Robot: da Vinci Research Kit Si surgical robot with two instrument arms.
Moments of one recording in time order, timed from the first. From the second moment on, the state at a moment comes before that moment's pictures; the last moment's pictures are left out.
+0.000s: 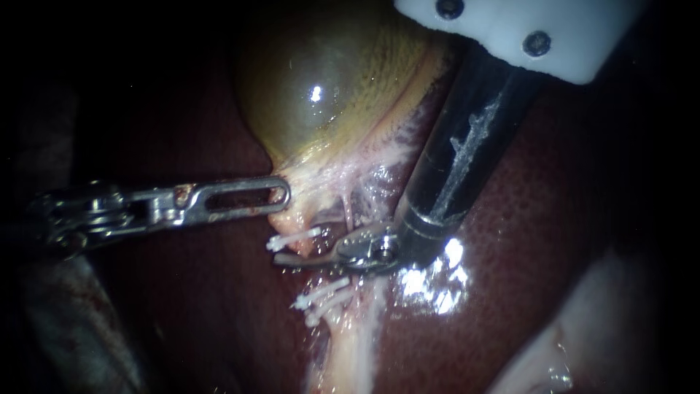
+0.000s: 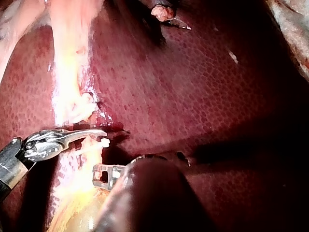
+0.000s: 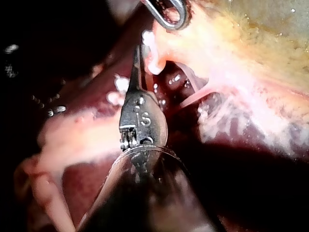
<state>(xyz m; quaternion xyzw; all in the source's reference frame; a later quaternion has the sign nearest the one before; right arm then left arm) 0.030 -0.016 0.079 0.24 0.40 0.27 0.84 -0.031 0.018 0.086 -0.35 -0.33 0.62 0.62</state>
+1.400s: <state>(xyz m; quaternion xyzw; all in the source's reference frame) 0.031 -0.018 0.078 0.24 0.43 0.26 0.83 -0.031 0.018 0.086 -0.35 -0.33 0.62 0.62</state>
